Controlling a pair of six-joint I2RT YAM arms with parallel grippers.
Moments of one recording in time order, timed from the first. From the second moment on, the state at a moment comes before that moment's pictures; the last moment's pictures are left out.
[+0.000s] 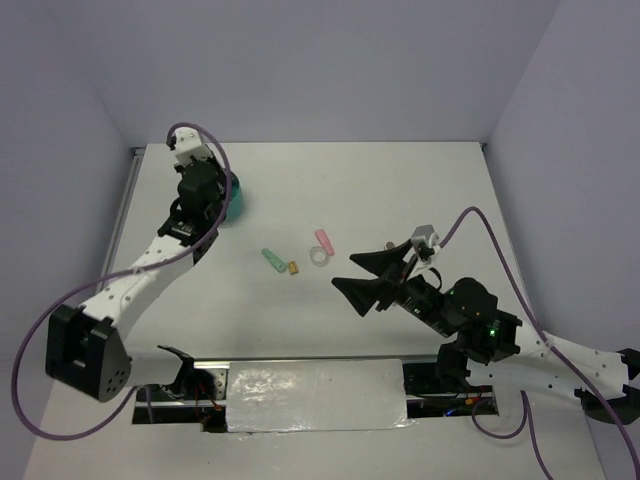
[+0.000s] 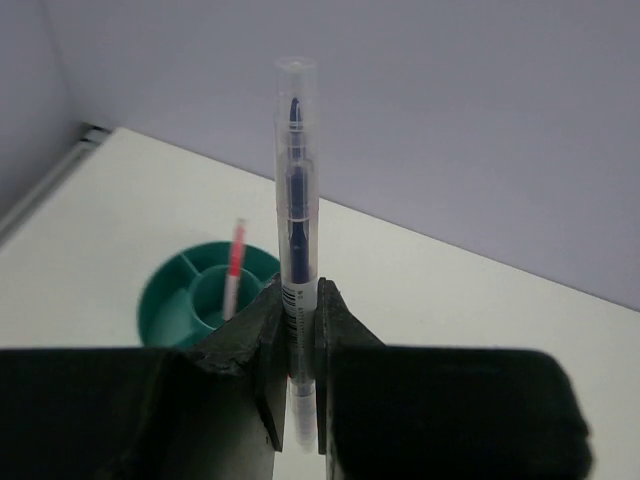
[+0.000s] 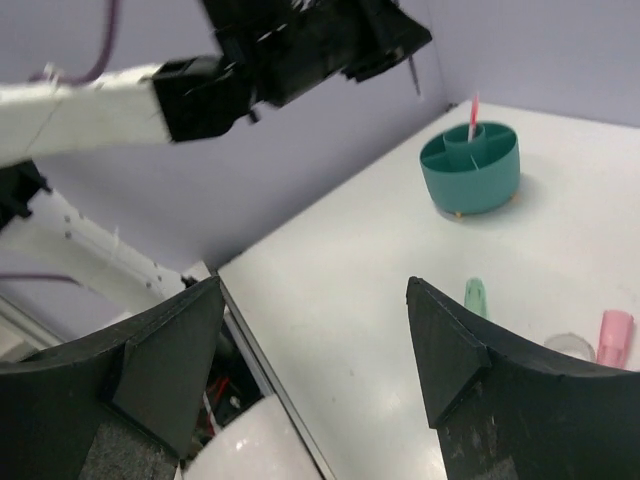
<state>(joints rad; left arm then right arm) -0.41 1.22 1.01 0.19 -0.61 -0.31 1.20 0.53 0.64 0.11 0.27 0.34</state>
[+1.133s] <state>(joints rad) -0.08 1.74 0.99 0.77 -0.48 -0.24 1.19 0.57 0.63 0.01 0.16 0.22</state>
